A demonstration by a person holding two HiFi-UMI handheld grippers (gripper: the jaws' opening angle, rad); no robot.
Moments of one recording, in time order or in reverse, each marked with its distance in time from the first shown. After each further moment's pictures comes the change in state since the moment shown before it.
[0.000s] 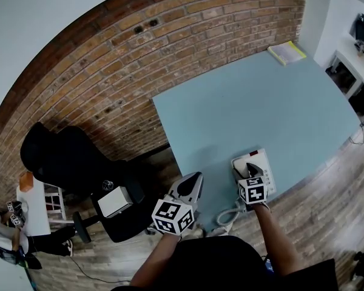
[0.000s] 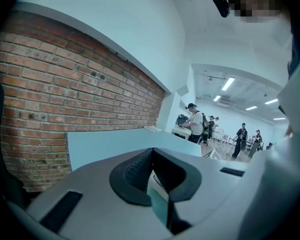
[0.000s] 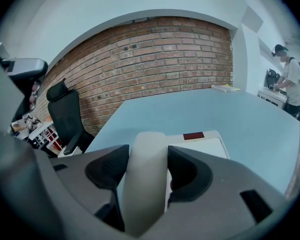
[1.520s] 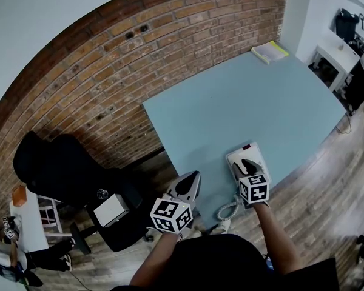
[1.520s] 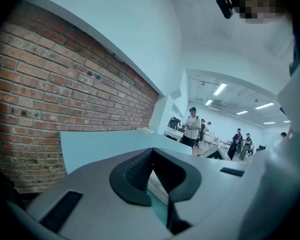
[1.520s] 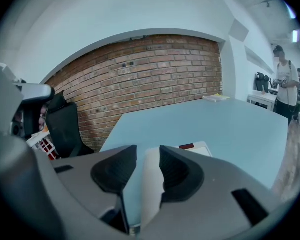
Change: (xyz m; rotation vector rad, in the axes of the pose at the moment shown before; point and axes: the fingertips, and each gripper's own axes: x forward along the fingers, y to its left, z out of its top) left arm -0.019 -0.004 0.000 -0.009 -0.022 -0.100; right arm -0.050 0.015 0.027 0.051 -0.130 -0.063
